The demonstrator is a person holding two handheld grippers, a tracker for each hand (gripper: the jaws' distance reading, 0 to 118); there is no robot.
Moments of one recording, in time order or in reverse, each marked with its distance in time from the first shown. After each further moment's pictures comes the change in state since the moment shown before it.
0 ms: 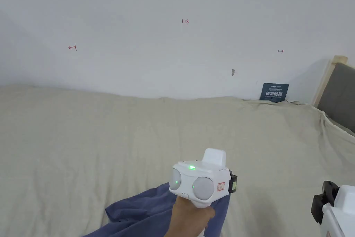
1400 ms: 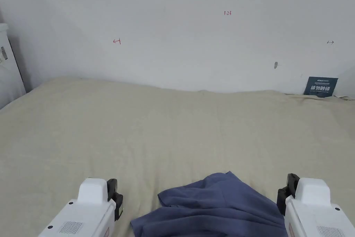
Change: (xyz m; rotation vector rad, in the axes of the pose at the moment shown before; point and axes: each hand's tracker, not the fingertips) left arm -0.206 -0.144 0.232 0.249 0.636 0.057; right arm -0.148 -0.015 0.007 -0.018 0.240 0.032
